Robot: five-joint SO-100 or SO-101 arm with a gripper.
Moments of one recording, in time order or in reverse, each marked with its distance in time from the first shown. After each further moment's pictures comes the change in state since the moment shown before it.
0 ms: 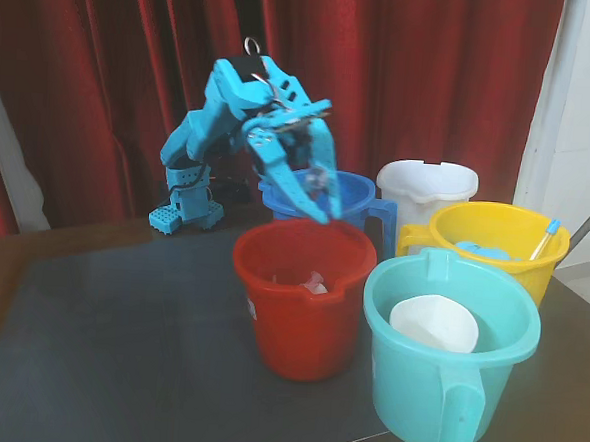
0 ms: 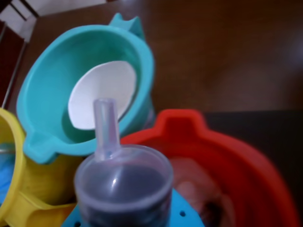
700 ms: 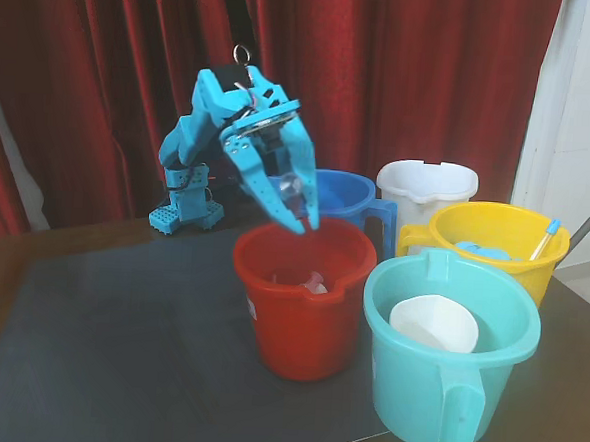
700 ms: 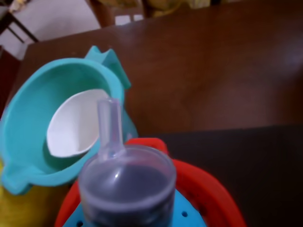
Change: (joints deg) arm 4.4 -0.7 -0.4 -4.3 -1.6
